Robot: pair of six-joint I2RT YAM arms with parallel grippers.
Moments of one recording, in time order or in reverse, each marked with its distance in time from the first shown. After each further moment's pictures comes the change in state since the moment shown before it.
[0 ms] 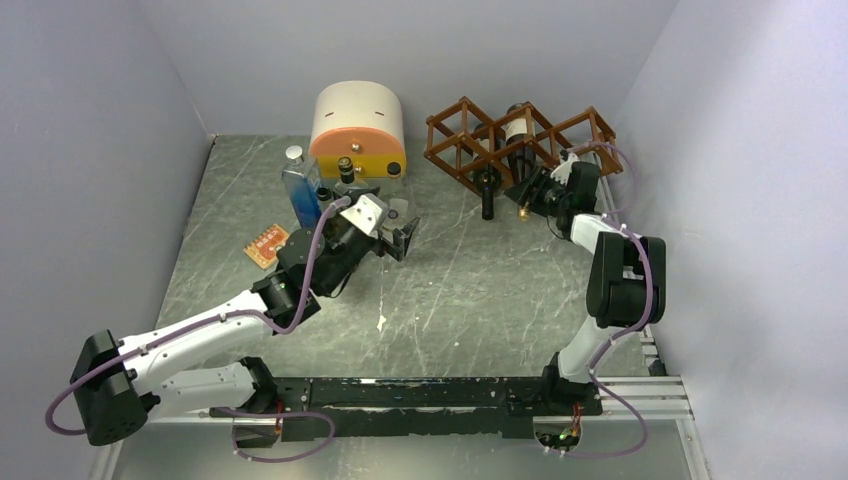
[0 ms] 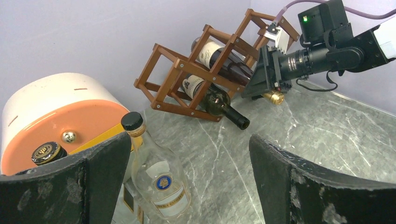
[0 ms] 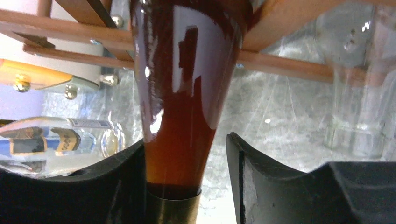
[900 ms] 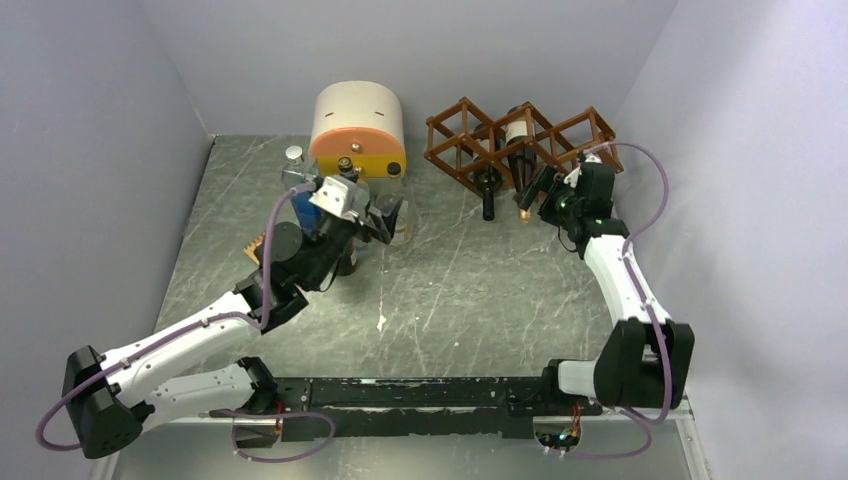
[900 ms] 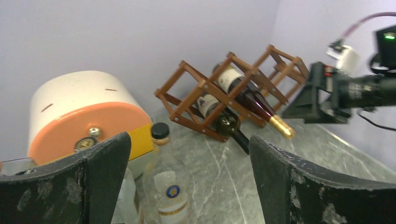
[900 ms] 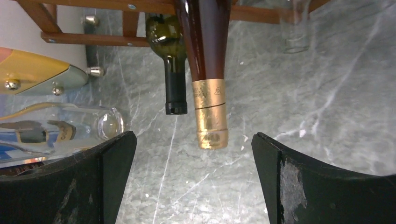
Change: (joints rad) left arm 0.060 -0.065 0.055 -0.039 -0.103 -0.125; right arm 0.076 -0.492 0.018 -0.566 0.361 -0.045
